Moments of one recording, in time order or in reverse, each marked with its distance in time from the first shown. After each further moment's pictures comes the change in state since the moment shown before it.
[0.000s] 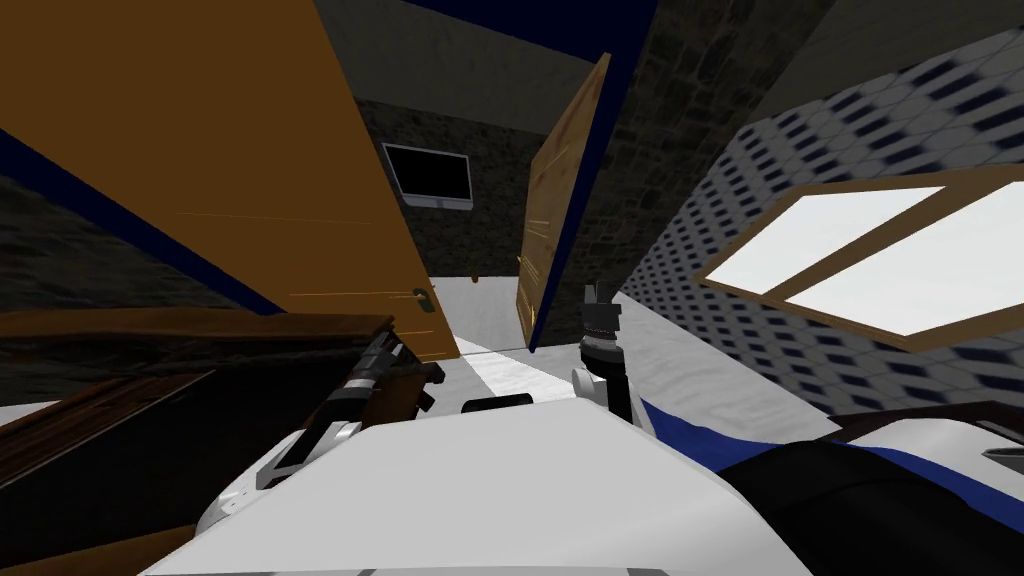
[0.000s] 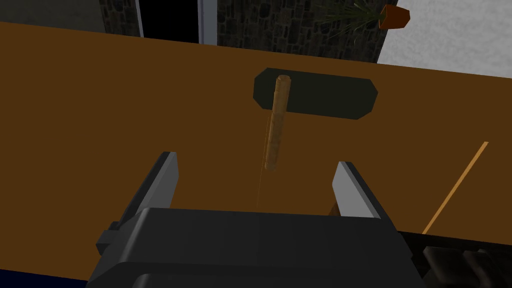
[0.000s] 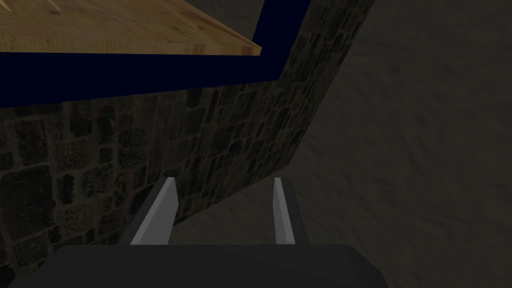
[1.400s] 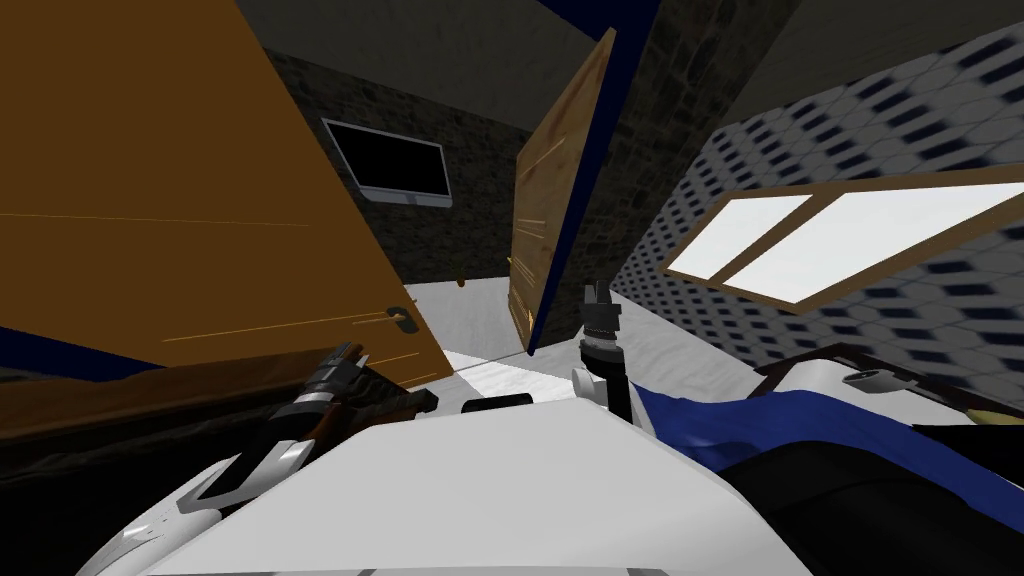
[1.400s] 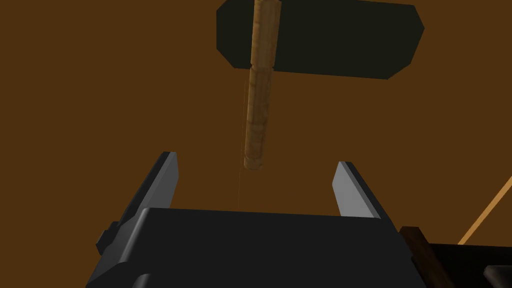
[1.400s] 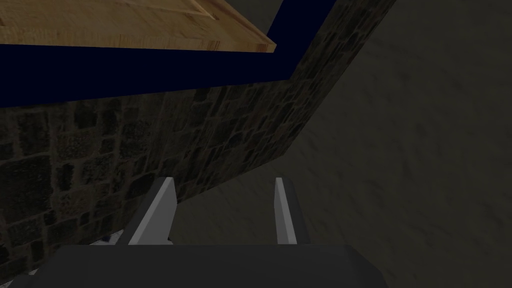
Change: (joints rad) arm -0.058 0.147 0.020 0.298 0.080 -0.065 0.108
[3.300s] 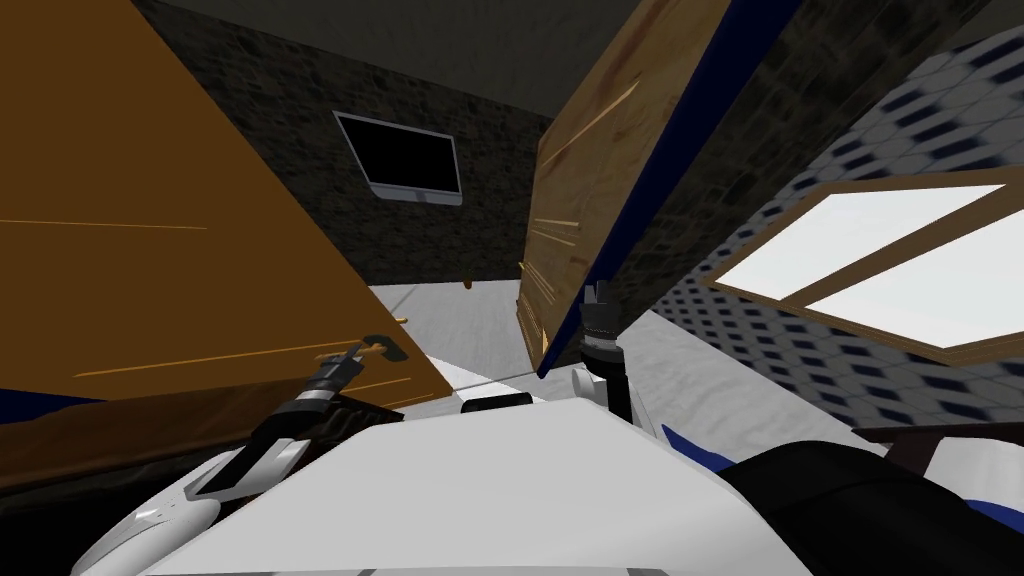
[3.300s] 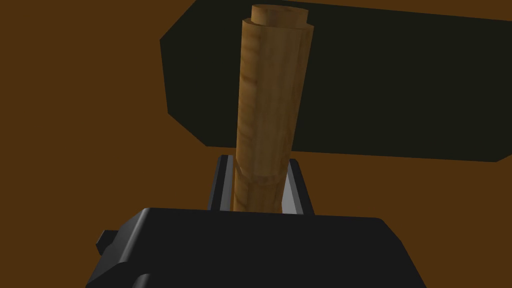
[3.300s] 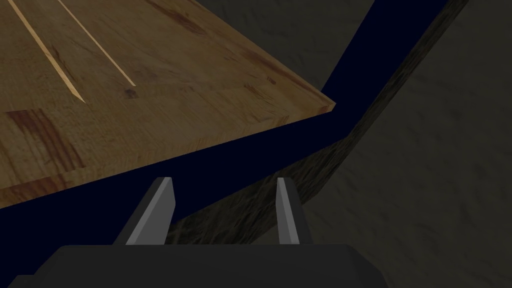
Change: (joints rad) arm -0.056 0.049 -0.070 0.096 -0.044 -0.092 0.082
